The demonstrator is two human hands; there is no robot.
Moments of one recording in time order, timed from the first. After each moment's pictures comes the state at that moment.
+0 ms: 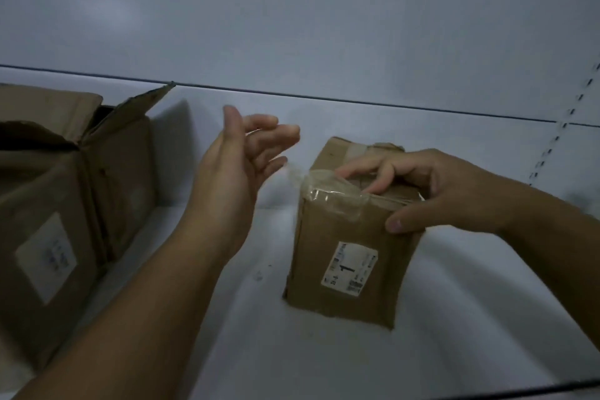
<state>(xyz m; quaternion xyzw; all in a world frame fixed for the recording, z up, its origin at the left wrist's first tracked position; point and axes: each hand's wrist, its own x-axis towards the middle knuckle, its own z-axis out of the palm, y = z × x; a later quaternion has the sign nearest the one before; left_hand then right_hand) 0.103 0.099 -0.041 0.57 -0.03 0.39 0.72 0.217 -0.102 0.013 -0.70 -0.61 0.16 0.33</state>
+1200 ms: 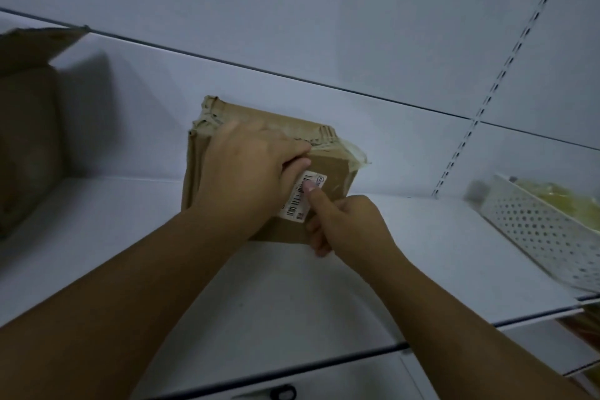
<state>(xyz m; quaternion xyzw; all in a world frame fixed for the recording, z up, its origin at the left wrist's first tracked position) 0.129 0.044 -0.047 0.87 -0.02 0.49 0.08 0.192 -0.095 -0.076 -0.87 -0.22 -0.02 0.44</state>
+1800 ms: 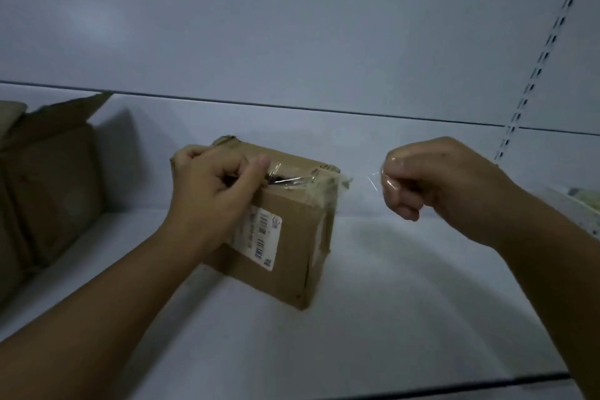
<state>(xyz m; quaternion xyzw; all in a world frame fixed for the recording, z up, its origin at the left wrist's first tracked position) 0.126 0.051 -0.040 0.81 0.04 0.50 0.30 0.223 -0.169 0.027 -0.70 -0.51 0.10 0.50</state>
